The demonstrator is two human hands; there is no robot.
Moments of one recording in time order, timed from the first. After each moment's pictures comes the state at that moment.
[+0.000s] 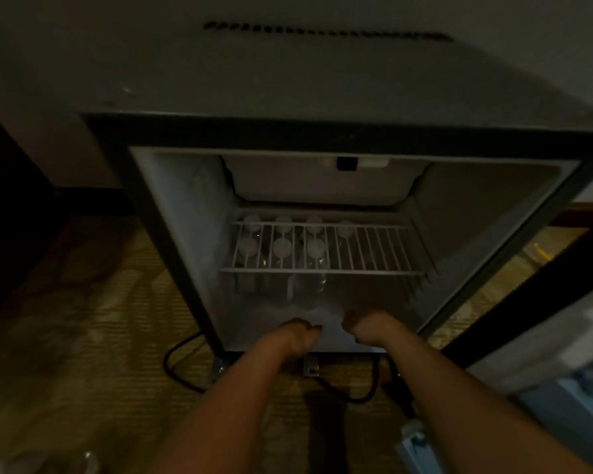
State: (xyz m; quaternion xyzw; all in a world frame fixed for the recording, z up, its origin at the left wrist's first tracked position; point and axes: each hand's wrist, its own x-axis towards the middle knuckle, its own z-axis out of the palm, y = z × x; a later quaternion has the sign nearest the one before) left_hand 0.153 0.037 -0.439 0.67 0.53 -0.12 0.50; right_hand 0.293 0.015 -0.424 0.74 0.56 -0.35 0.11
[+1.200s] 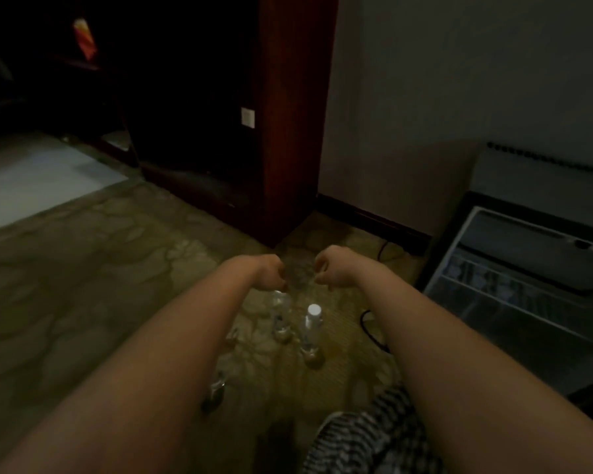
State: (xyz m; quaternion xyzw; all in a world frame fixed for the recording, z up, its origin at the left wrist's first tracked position) left_hand -0.249 -0.180 -0.196 0.63 0.72 -0.08 0.27; right_hand -0.102 -0.129 -0.195 0.50 0.81 -0.30 0.05
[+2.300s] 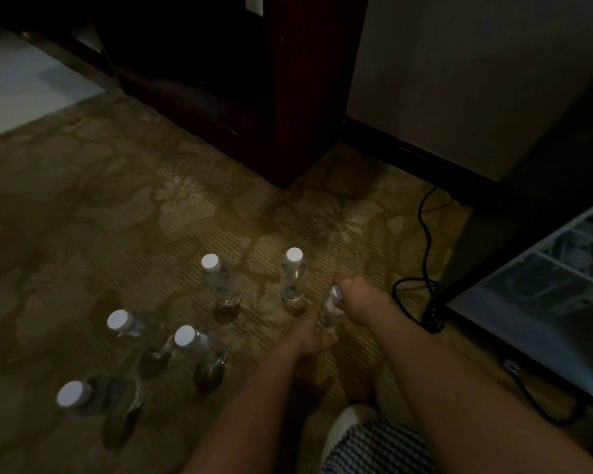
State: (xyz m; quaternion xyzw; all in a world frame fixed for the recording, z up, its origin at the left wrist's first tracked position) left_hand -0.223 -0.156 -0.447 0.46 0.69 0.21 0.53; right_hand -0.135 -0.063 -0.403 0.50 0.81 -0.22 0.18
